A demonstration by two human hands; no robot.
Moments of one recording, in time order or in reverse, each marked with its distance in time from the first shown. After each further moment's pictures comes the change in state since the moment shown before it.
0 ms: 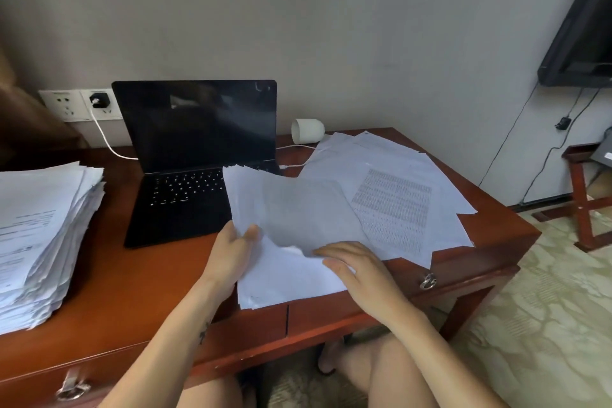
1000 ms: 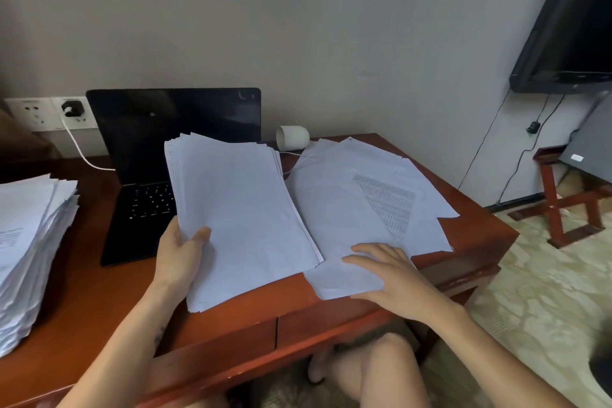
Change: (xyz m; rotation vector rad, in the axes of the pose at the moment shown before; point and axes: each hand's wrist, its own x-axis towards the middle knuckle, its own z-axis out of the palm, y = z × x) left_hand 0.031 -0.004 -0.046 -0.069 0.164 0.113; right_hand -0.019 0.044 -0.061 -0.420 -0.254 0.058
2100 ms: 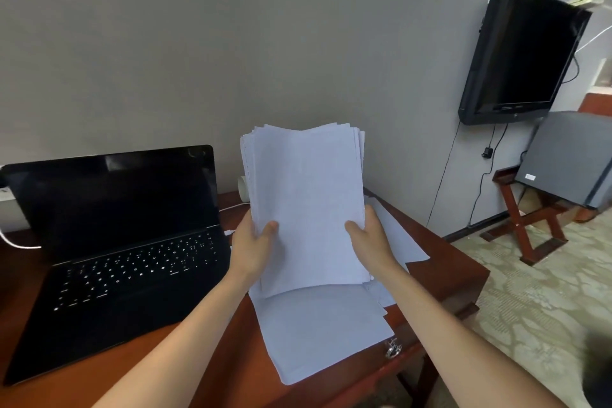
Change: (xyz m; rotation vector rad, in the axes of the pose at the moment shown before) left_hand 0.054 0.065 0.192 0.012 -0.293 0.250; right_hand 0.108 0.025 -0.091 0.992 0.620 0.446
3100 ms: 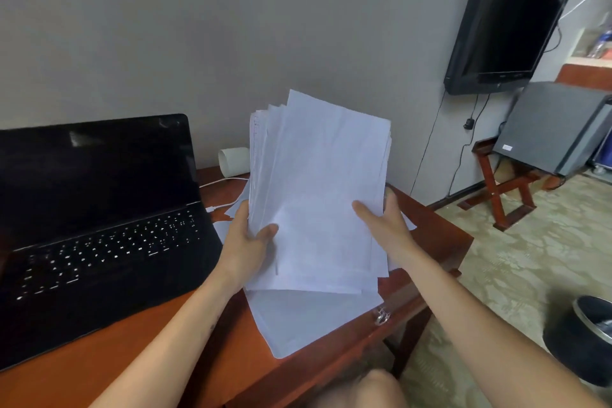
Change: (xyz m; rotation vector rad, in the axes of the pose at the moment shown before) left_hand -0.026 -0.022 0.004 -0.038 -0.173 -0.117; right_hand 0.002 0.041 -0.045 0.009 0.062 0.081
